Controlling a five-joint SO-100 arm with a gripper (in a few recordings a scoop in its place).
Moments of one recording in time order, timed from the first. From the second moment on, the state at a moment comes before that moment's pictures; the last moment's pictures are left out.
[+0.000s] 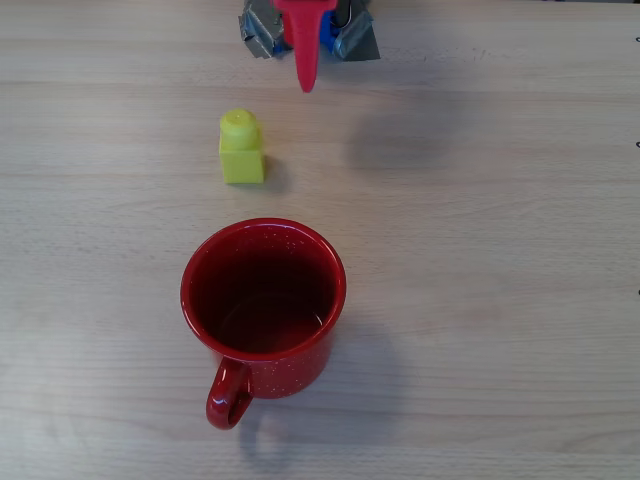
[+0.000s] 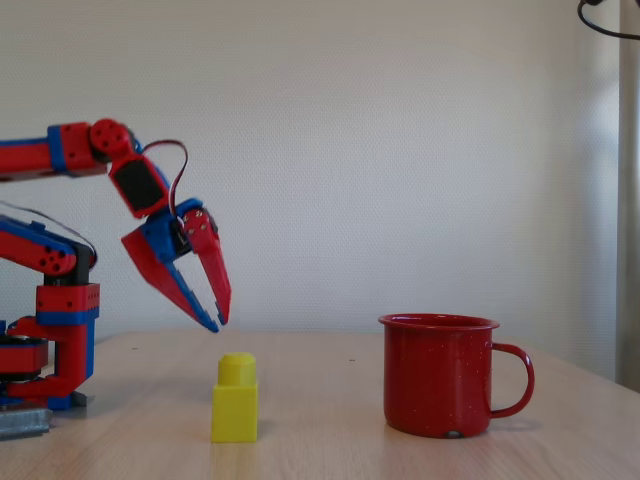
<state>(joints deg) -1.1 160.3 149.0 64.5 2.7</state>
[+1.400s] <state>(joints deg) 18.5 113.9 108.7 81.7 -13.4</state>
